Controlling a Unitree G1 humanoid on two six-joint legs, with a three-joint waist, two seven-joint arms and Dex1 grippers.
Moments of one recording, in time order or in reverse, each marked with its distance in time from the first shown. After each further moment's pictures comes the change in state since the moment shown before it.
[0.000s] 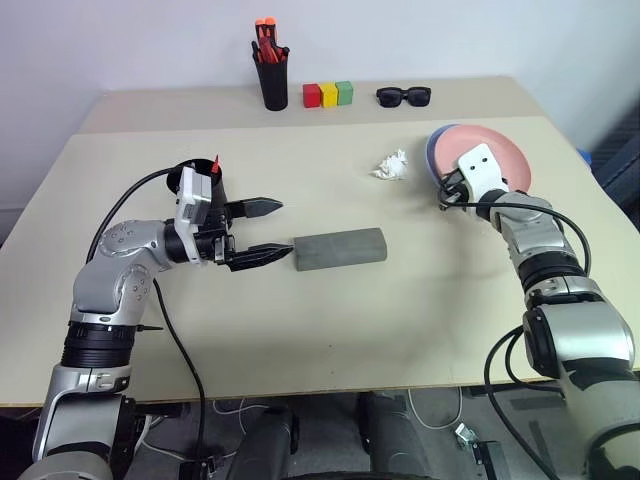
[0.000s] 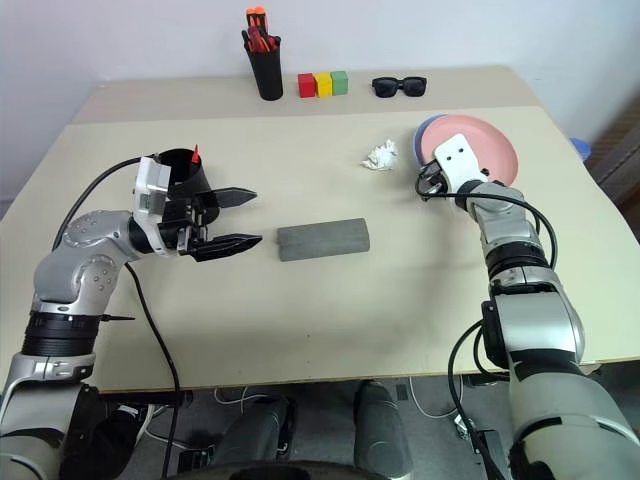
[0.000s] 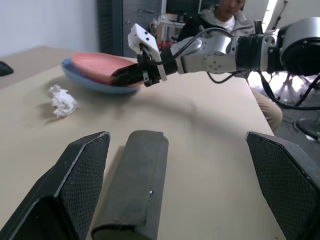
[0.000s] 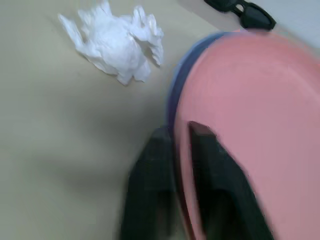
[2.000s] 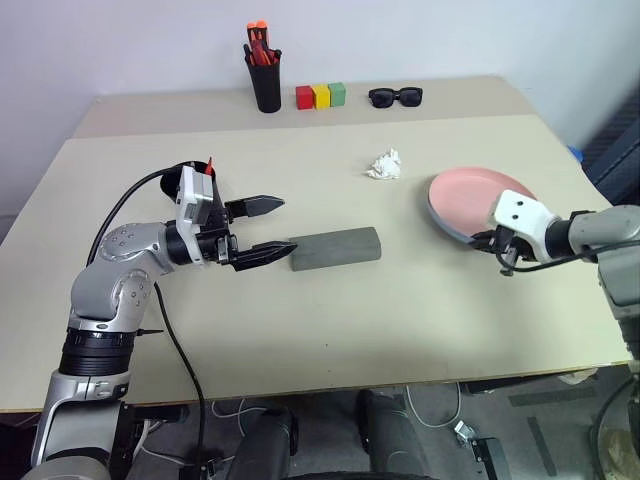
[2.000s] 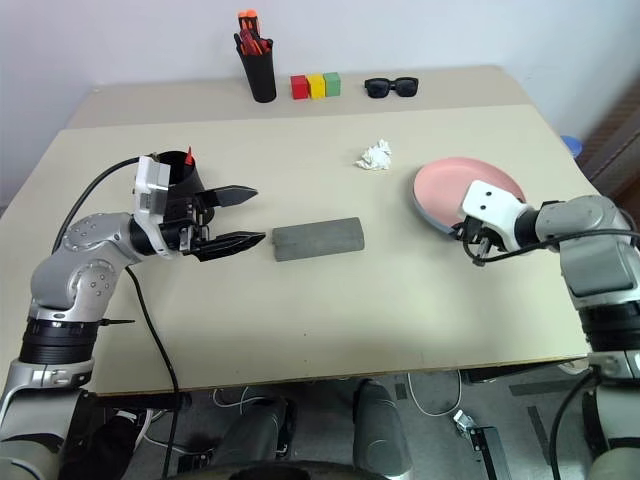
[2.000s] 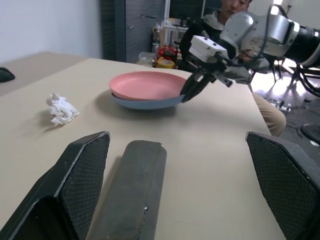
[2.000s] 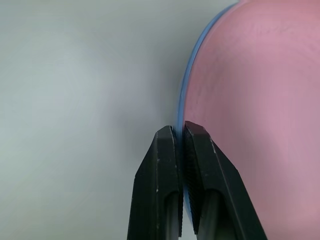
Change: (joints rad) left arm 0.029 -0.002 0.006 -0.069 -0.040 0.038 0.068; right arm 0.562 -0.413 0.003 -1.070 0.005 0.500 0.586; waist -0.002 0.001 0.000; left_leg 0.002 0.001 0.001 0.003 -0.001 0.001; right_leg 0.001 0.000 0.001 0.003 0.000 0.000
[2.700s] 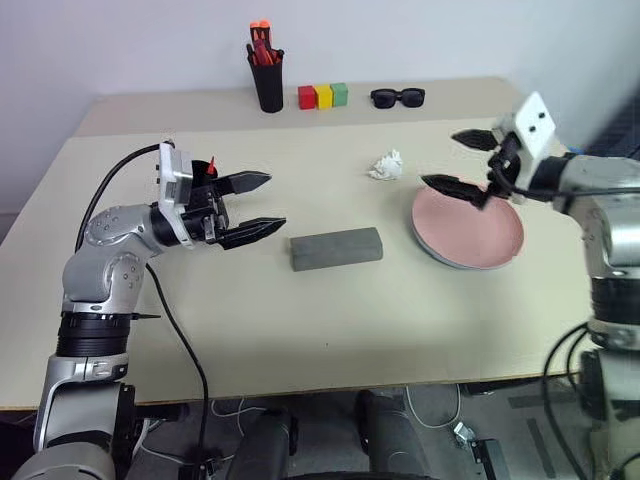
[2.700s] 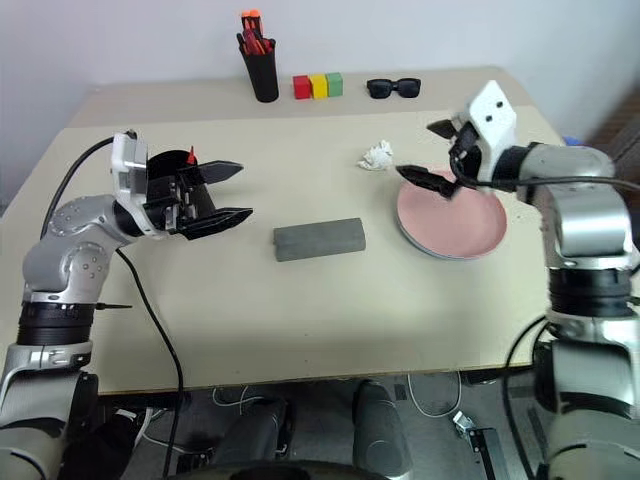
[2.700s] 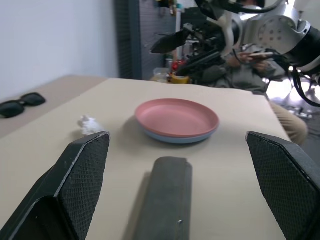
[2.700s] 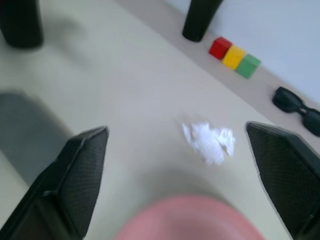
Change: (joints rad) left arm -0.084 -0.004 0.041 0.135 0.028 -0.107 -0.022; right arm -0.345 0.298 -0.092 0.132 0.212 0.103 -0.261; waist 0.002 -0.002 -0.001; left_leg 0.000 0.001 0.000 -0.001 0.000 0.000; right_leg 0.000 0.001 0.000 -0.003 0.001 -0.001
